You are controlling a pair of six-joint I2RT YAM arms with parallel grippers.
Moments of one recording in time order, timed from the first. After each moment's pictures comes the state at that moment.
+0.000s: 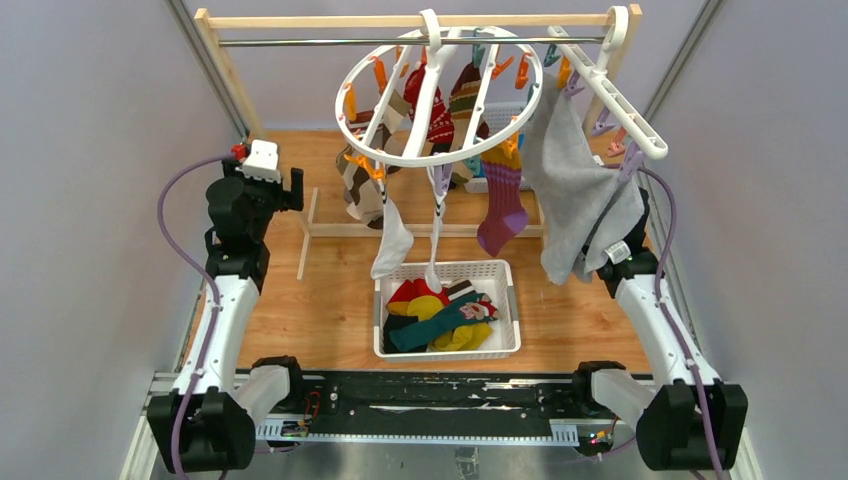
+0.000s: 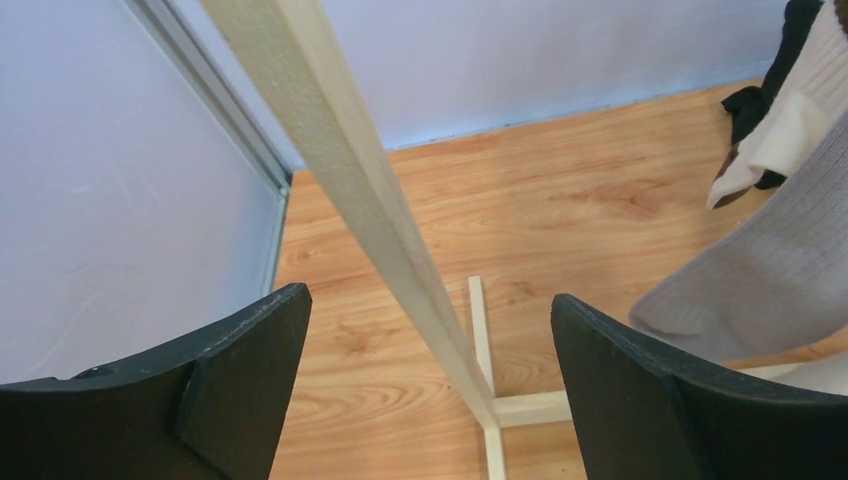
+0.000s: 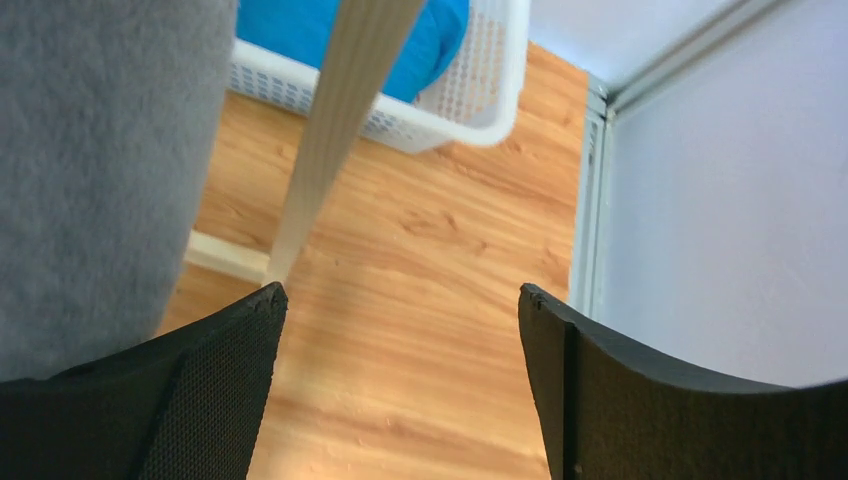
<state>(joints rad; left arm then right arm) 0.08 1.00 0.78 0.16 0.12 0.22 0.02 1.06 0.75 0.01 -0.08 -0.45</state>
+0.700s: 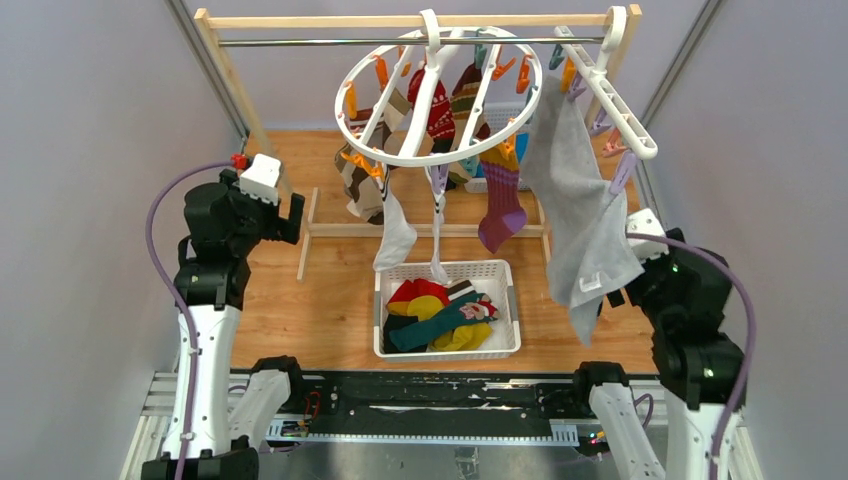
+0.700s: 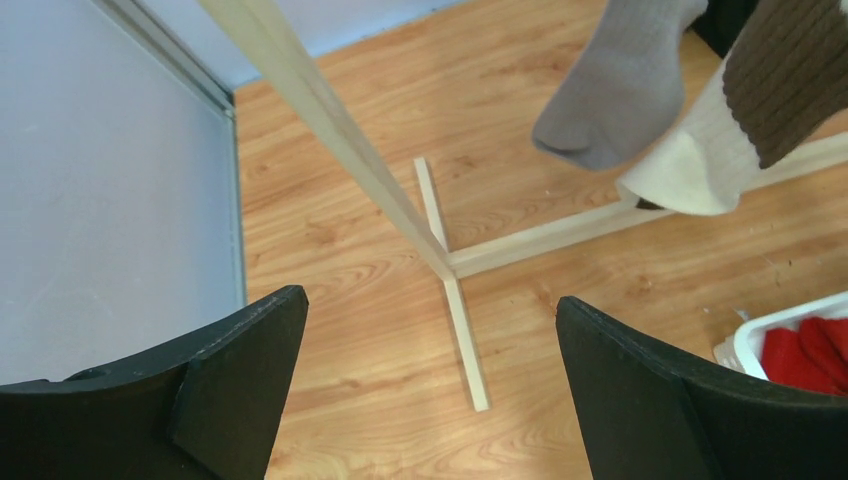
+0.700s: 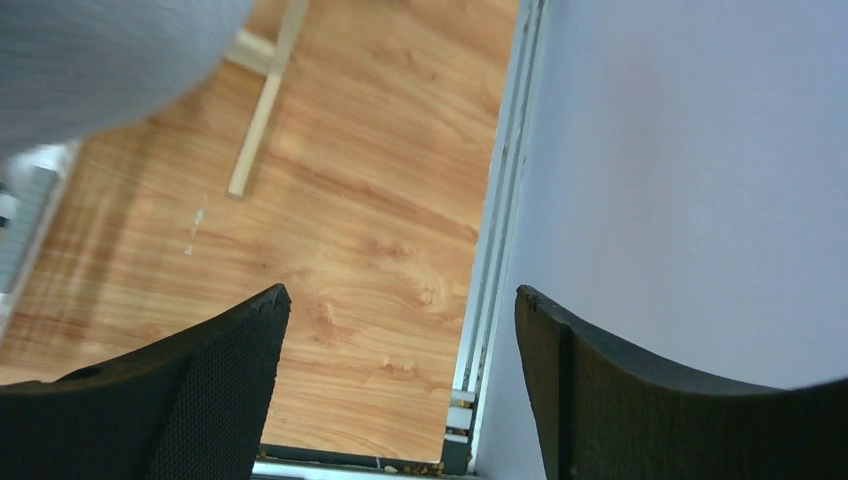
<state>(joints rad) 0.08 0.81 1.04 -0.53 0.21 0.32 -0.01 0.57 1.07 -1.00 0.03 -0.54</state>
